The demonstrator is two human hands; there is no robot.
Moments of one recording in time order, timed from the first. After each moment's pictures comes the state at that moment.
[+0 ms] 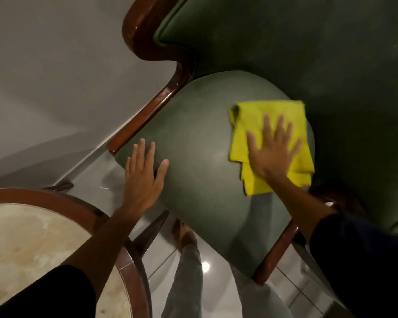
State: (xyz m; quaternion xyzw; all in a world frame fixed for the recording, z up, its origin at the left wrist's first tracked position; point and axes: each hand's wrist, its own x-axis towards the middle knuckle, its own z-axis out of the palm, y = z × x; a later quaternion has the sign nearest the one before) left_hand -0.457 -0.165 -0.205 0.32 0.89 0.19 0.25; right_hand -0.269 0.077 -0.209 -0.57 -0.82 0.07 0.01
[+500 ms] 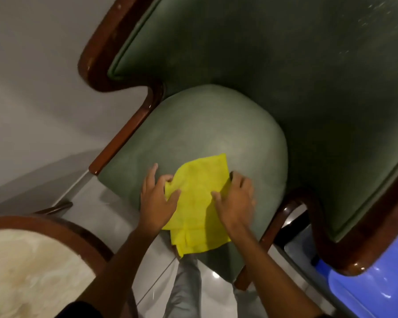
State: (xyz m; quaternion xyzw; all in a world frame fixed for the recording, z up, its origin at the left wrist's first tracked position) left_hand -0.384 -0.114 -0.165 0.29 0.86 0.28 0.30; right_hand -0.244 -0.002 -0.140 -0.62 -0.73 0.27 -0.08
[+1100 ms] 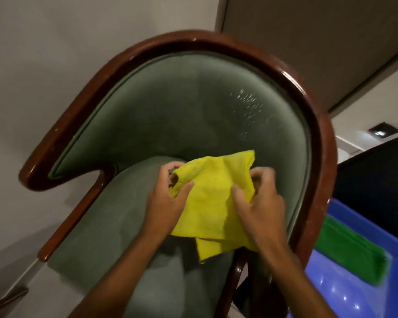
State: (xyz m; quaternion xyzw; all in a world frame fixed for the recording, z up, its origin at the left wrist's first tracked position) left_hand -0.346 0.091 -0.010 0.34 0.72 0.51 0.31; right_hand -0.182 0.157 0.040 -0.60 -0.69 0.34 0.22
